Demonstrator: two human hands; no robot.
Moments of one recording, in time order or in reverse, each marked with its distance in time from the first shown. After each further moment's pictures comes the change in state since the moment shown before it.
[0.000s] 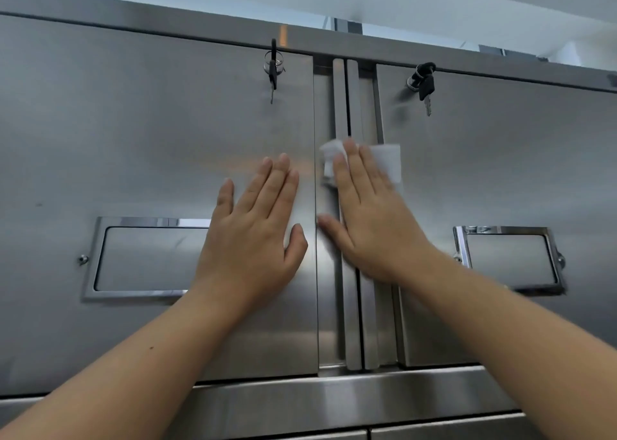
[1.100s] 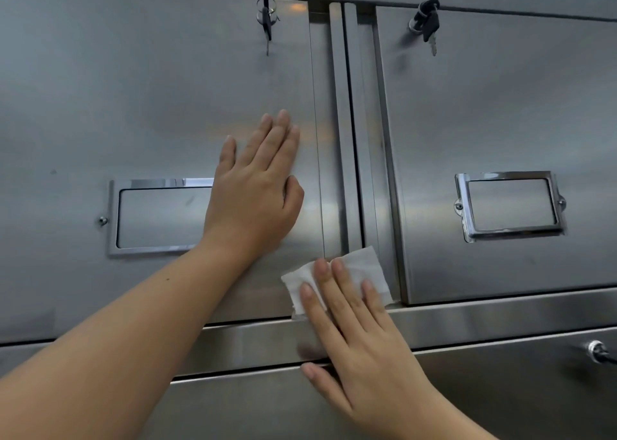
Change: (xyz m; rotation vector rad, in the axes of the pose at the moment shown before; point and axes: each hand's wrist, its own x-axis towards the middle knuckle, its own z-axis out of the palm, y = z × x) left_hand -0.001 -0.003 -0.003 -0.131 -0.008 -0.037; right_hand -0.150 -0.086 0.027 0.032 0.047 -0.147
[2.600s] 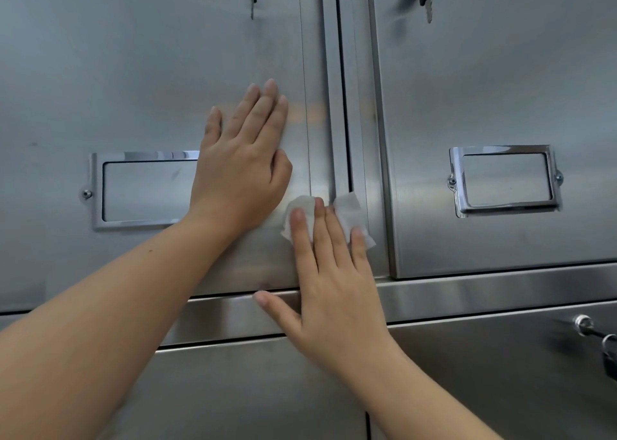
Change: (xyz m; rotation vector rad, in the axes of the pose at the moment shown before) left_hand 0.001 0.000 0.002 0.063 -0.008 0.004; right_hand 0.035 -0.013 -0.008 0.100 -0.085 0.328
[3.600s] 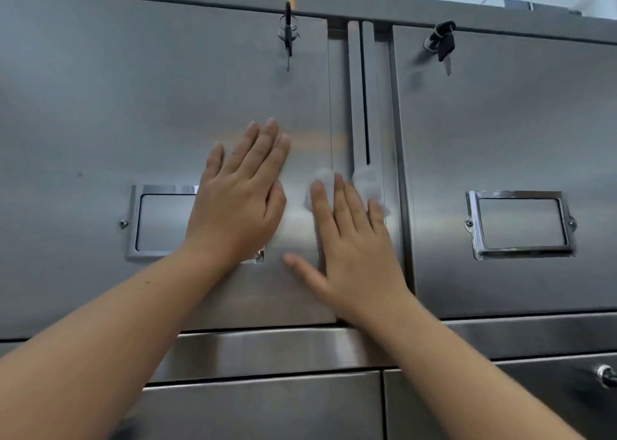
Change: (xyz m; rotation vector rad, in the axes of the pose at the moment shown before) left_hand -0.005 -0.029 -0.011 0.023 0.014 0.023; right_hand 0.068 0.018 -0.014 -0.040 -0.035 -0.078
